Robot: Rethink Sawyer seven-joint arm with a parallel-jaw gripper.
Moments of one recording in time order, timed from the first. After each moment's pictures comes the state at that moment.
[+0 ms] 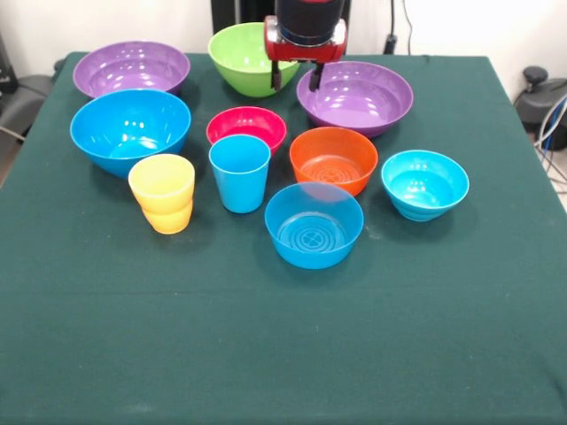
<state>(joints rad) -0.26 -0.56 0.00 1.78 -0.20 0.63 1.66</state>
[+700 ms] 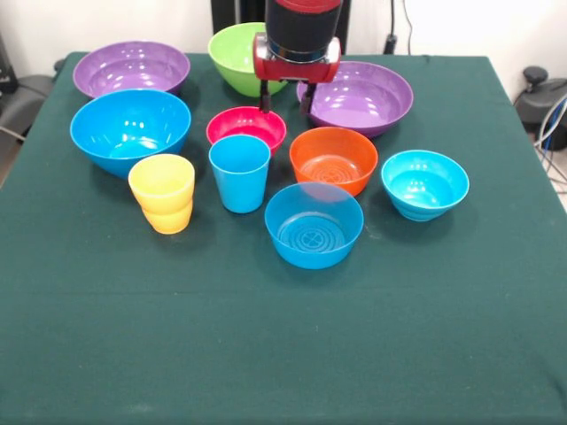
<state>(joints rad) -0.26 -0.54 0.01 1.66 -0.21 0.64 1.66</state>
